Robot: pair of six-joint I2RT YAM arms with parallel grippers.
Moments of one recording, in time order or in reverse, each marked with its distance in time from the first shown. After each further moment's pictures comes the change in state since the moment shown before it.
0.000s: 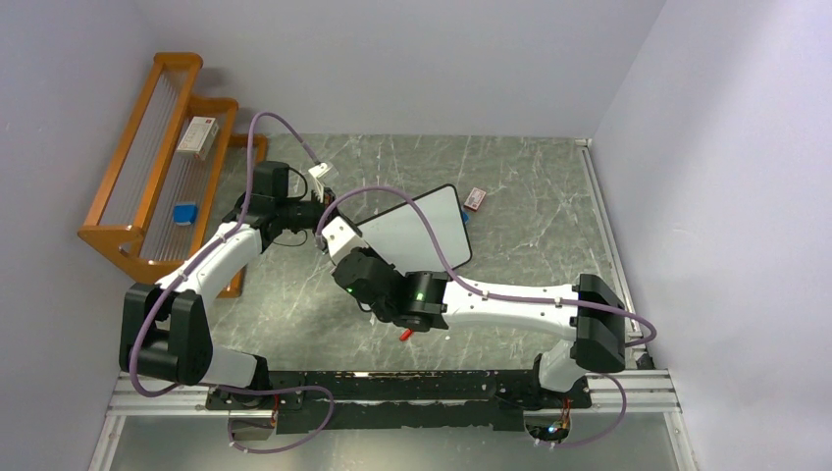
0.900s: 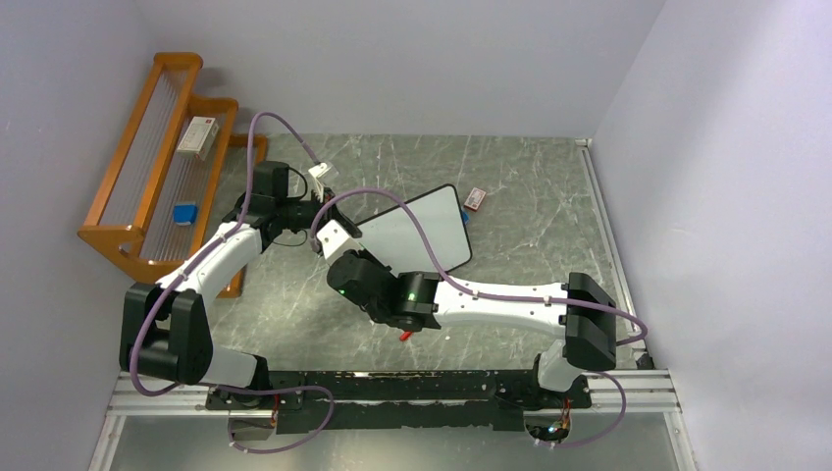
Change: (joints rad) left arm 0.000 0.002 0.000 0.002 0.000 -0.001; right arm 0.001 0.048 0.029 -0.032 0.000 0.014
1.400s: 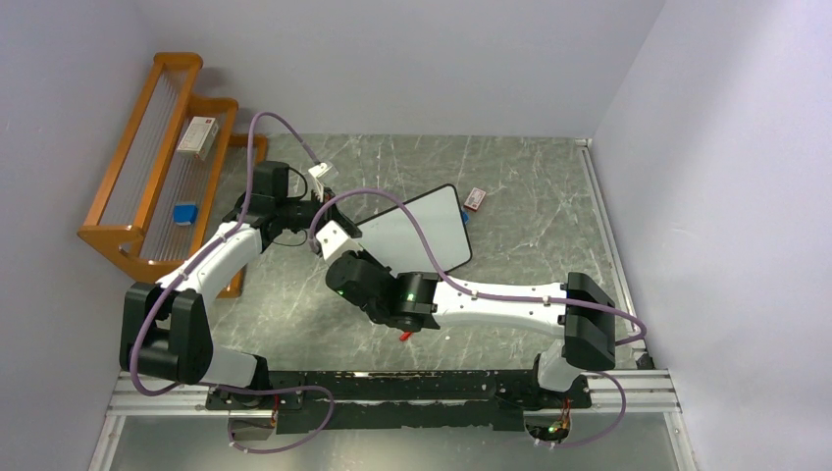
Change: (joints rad) left arm 0.000 0.002 0.000 0.002 0.000 -0.002; right arm 0.004 0.008 0.010 -0.012 0.007 0.002
